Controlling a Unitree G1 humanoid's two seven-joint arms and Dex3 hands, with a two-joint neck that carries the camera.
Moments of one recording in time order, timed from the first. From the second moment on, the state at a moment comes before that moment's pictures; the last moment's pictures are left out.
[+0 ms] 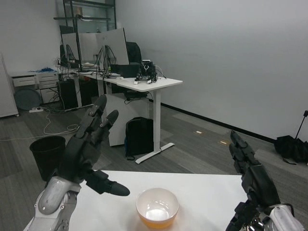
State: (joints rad) left arm -0.56 0.17 0.13 0.25 -0.23 -0.54 -0.27; right arm -0.51 -0.55 0.25 0.48 0.51 -0.62 -0.02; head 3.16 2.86
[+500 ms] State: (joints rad) left arm -0.51 0.17 0.12 0.30 -0.27 -0.50 -0.28; right arm -0.58 -0.56 0.22 0.44 0.50 -0.64 -0.04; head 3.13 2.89
